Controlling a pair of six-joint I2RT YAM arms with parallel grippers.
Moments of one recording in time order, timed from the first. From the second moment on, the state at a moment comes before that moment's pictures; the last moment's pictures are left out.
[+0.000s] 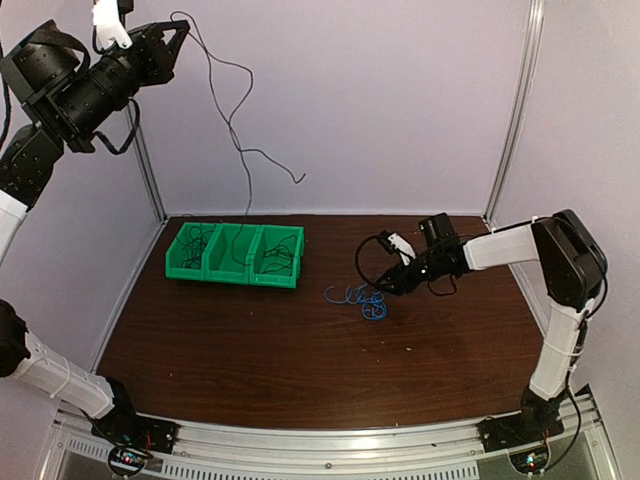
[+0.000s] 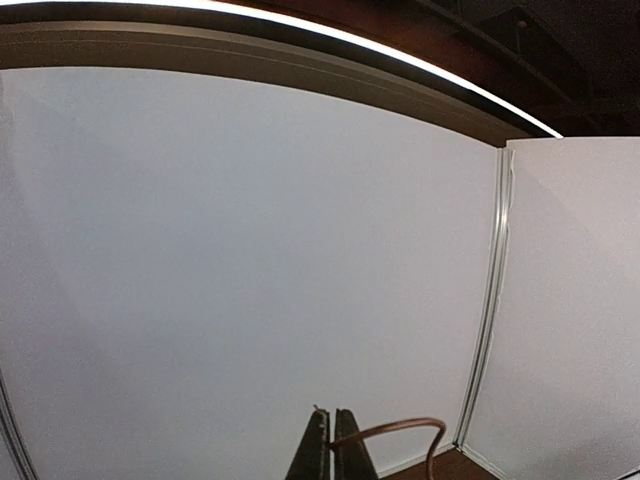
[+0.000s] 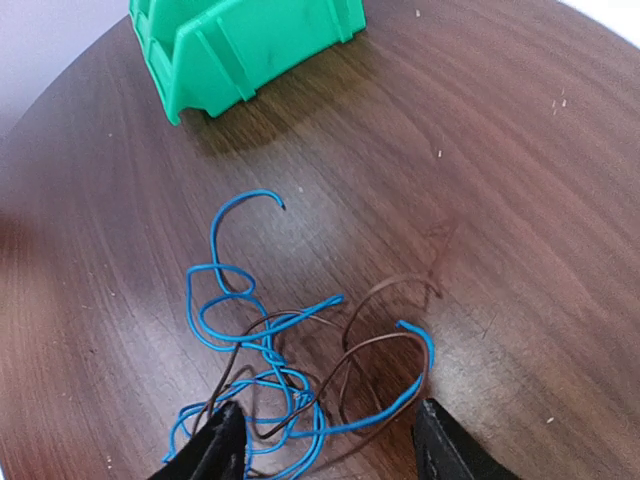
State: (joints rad) left arm -0.89 1.30 1.91 -0.22 -0.39 0.07; right arm 0.41 1.90 1.11 -0.04 -0.55 -0.18
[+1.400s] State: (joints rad) left arm -0.48 1.72 2.06 -0.51 0.11 -0.16; right arm 0.31 1.37 0.93 -0.23 -0.54 -0.49
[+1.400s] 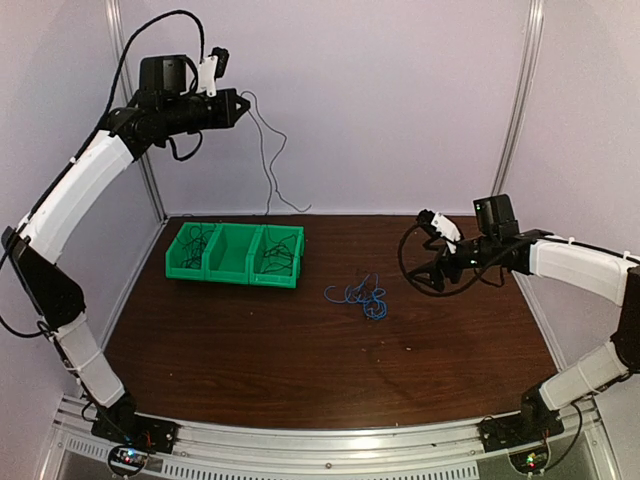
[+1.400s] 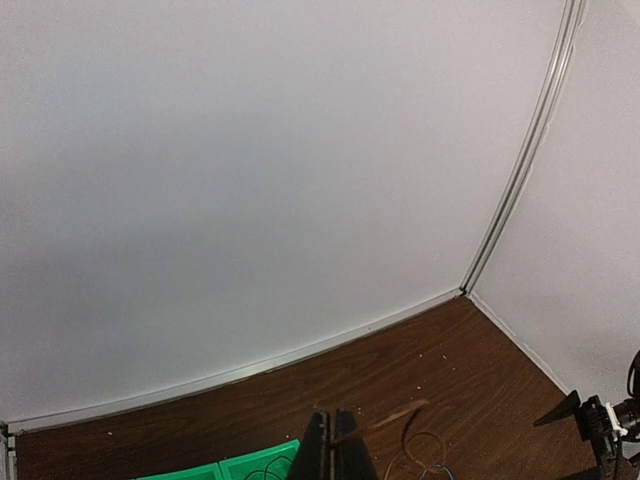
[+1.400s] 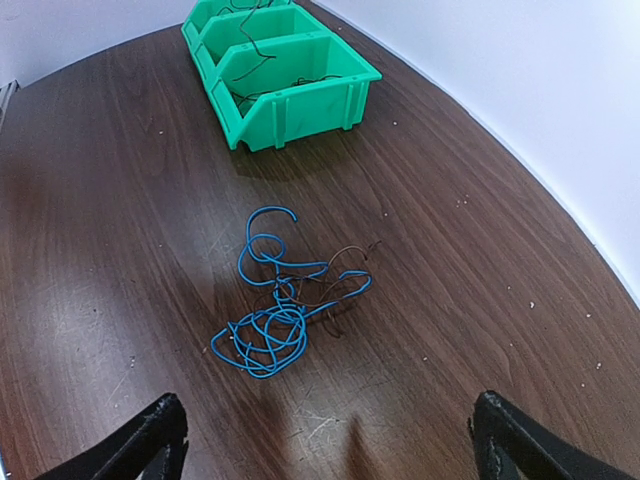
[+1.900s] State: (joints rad) left arm -0.43 1.75 1.99 -0.49 0.10 -0.15; right arm 0.30 1.37 0.92 -0.22 -0.54 -0.50
